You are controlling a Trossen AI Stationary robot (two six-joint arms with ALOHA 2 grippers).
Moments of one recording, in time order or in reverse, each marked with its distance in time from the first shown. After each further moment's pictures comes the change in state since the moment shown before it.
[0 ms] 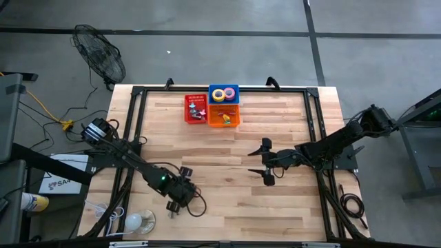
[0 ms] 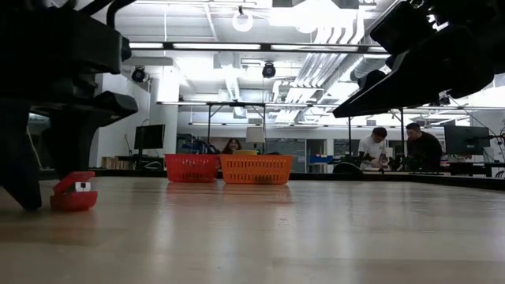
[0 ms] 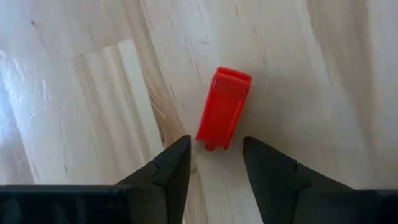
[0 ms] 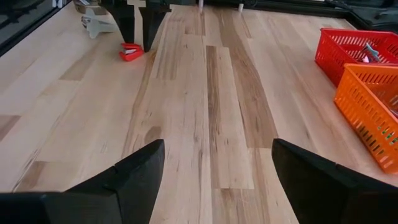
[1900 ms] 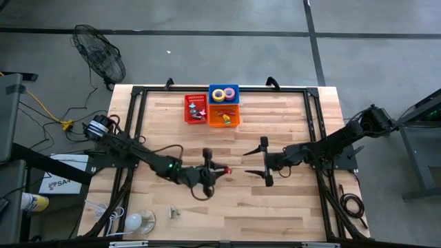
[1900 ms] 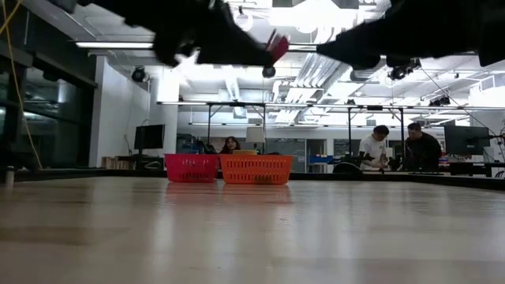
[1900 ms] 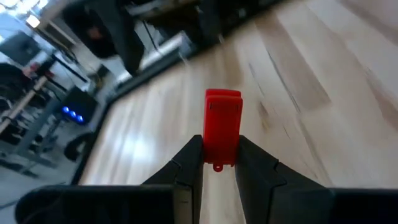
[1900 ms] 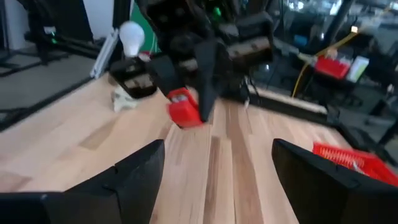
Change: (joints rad) left arm 0.156 -0.029 0.000 0.832 -0.436 0.618; right arm 0.000 0.002 0.001 0.317 -0.077 -0.285
